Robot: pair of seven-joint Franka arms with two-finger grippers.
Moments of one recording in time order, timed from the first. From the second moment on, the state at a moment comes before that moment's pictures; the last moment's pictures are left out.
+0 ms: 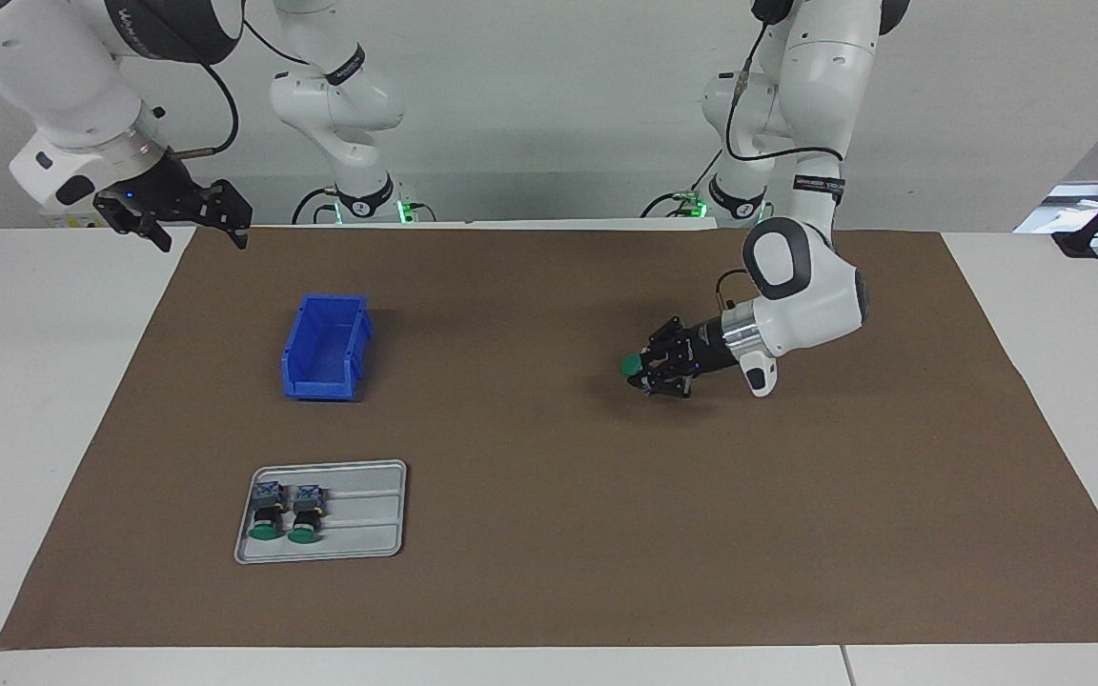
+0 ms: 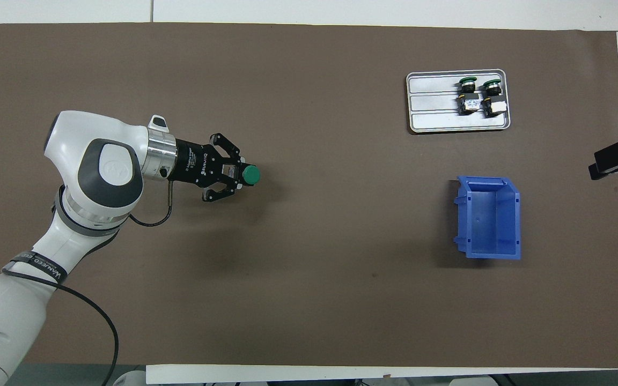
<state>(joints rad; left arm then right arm) -0.35 0.26 -0.02 -2.04 -1.06 2.11 -1.05 -0.07 0.01 -0.01 -1.54 -0.02 1.37 -0.12</state>
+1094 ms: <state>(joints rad) -0.30 0.34 -0.02 -2.03 -1.34 2.04 -0.96 -0.07 0.01 -0.01 -1.54 -0.02 1.37 -0.12</state>
